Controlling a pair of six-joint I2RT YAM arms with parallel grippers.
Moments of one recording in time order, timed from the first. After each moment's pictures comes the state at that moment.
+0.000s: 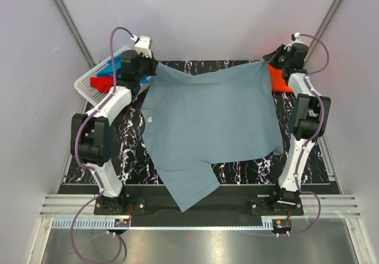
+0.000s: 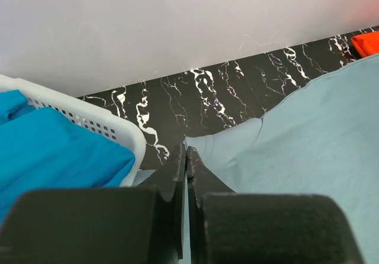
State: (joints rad) left arm -0.18 1.80 1.40 0.20 0.20 -0.05; right arm -0.16 2.23 1.82 0.10 -0.37 0.50
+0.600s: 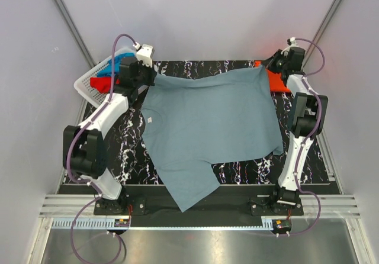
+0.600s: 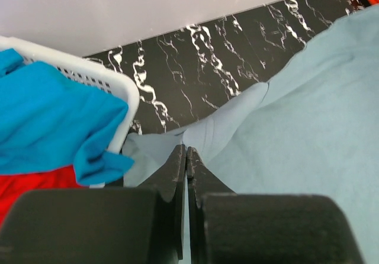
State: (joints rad) left arm -0.20 1.67 1.31 0.05 0.18 0.02; right arm -0.16 2.32 1.87 0.10 -0.45 0.48
